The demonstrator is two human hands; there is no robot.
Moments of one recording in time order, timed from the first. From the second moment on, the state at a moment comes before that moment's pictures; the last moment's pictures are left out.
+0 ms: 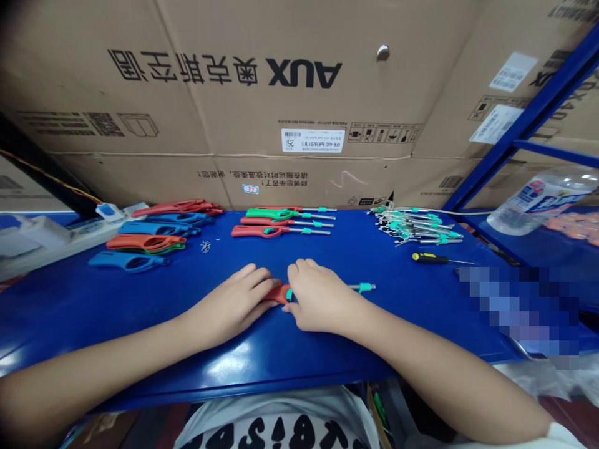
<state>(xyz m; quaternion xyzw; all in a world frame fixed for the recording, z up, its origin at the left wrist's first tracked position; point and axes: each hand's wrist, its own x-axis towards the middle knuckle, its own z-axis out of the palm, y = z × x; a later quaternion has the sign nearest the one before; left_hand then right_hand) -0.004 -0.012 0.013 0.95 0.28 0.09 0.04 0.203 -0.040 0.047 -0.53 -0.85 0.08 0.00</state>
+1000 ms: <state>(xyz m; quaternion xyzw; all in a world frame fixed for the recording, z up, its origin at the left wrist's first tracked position) -0.008 0.007 0.002 0.93 0.28 0.19 0.12 0.235 -0.006 0.042 -0.44 -0.85 0.25 0.13</state>
